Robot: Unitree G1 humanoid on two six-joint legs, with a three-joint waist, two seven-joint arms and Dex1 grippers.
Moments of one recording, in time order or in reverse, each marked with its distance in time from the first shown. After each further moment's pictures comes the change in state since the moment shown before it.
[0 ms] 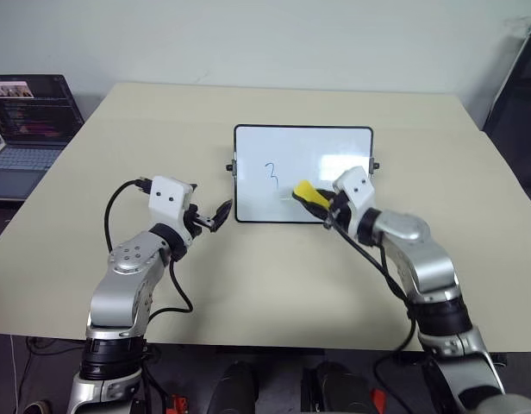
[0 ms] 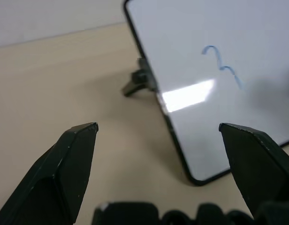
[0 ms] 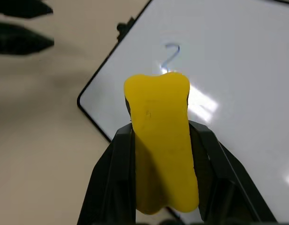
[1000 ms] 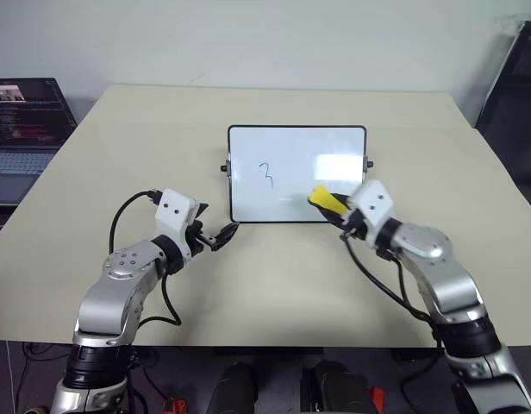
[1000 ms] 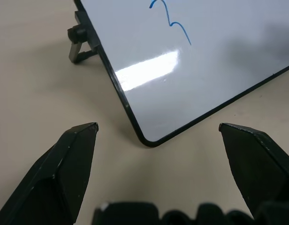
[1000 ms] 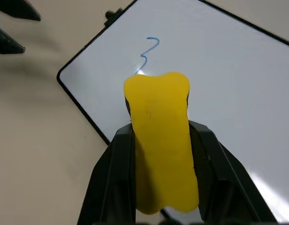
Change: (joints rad) left arm 0.035 0.098 -0.062 -0.041 -0.066 0.117 -0.153; right arm -0.027 -0.156 0.136 0.003 -0.098 -0.185 -0.030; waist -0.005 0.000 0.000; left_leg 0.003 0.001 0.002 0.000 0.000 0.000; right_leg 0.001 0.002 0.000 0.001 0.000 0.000
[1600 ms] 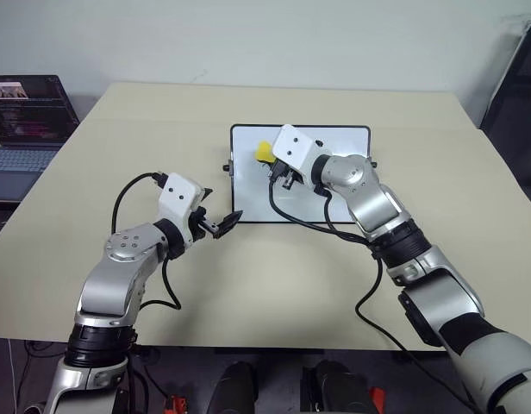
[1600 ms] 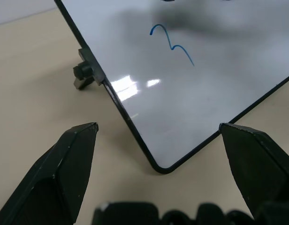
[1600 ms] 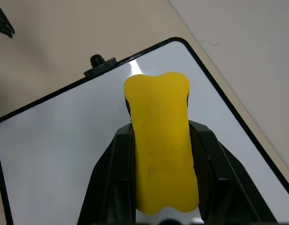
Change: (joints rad) left arm -0.106 0.041 -0.030 0.073 0.047 -0.042 -0.044; right arm -0.568 0.204 0.158 0.629 -0.202 -0.077 -0.035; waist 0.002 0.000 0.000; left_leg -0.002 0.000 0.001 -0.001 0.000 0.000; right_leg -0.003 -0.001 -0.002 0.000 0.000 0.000
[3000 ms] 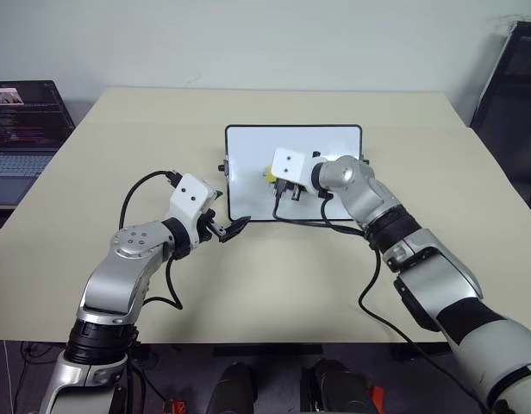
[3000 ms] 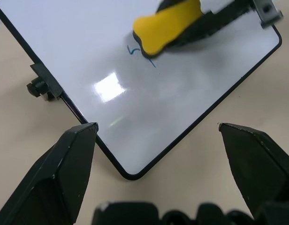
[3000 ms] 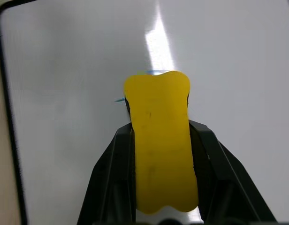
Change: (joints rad) left arm -0.011 0.020 -0.055 -0.047 0.011 0.050 -0.038; right arm -0.067 0.005 0.105 0.257 -0.168 -0.165 0.136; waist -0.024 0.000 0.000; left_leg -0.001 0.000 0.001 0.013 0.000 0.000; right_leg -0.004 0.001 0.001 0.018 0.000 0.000
